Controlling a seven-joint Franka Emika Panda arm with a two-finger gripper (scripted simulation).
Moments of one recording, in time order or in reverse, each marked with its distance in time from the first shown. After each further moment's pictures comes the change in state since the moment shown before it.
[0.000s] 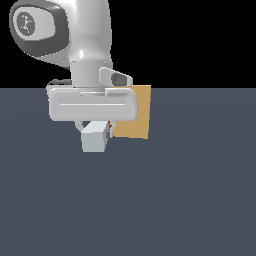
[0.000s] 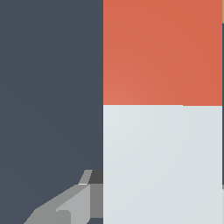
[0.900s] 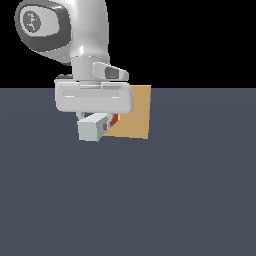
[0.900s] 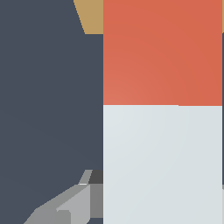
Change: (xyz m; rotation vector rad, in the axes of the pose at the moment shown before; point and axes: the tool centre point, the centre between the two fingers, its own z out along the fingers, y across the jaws) arm 0.031 -0.008 -0.013 0.000 -0.001 0.210
